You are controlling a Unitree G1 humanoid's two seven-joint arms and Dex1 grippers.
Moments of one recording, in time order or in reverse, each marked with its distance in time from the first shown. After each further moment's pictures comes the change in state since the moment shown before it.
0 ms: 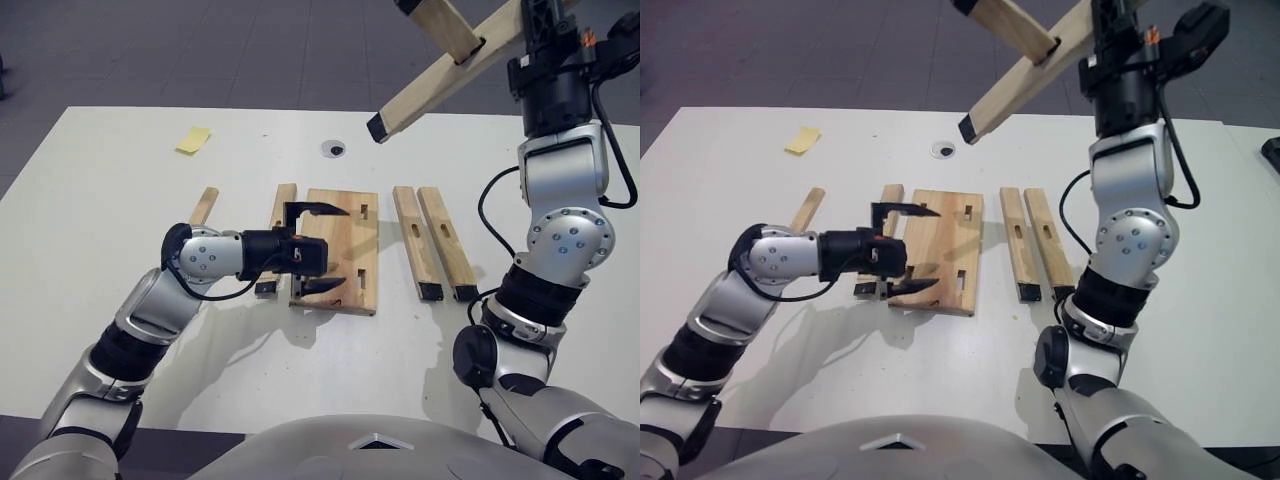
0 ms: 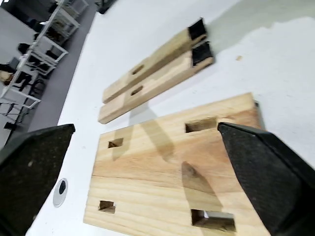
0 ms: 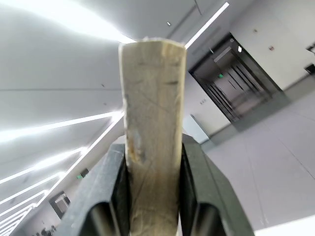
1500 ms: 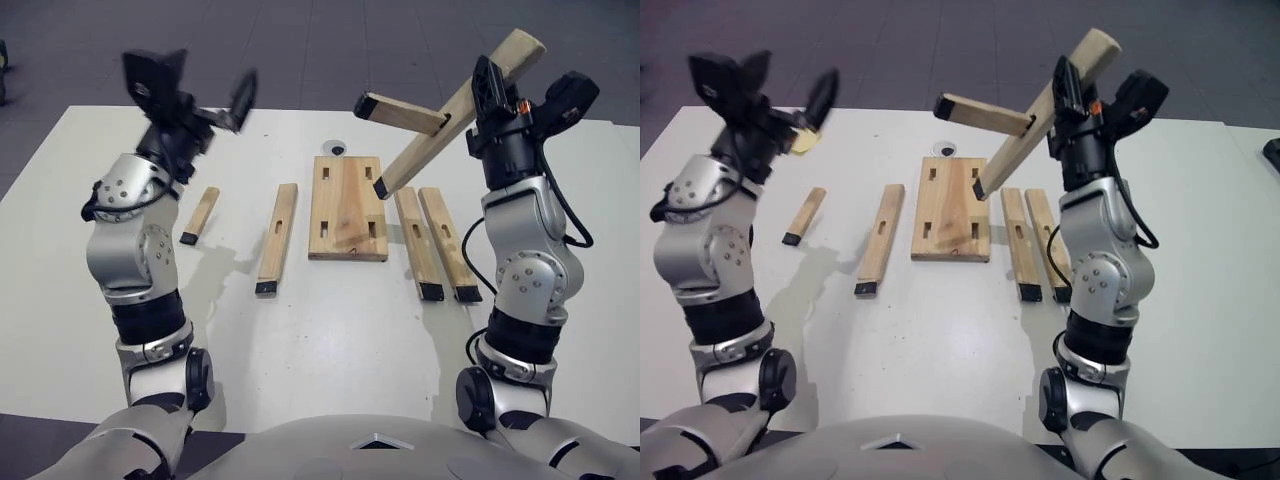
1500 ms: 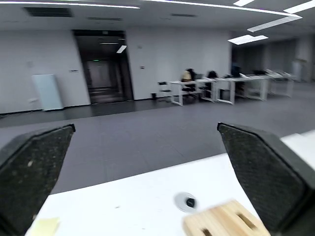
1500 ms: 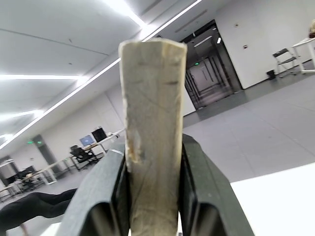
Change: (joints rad) left arm -0.197 -0.493 0.715 0.192 -0.296 0.429 0.759; right arm 0.250 0.010 0.149 -0.153 -0.259 -0.036 -0.018
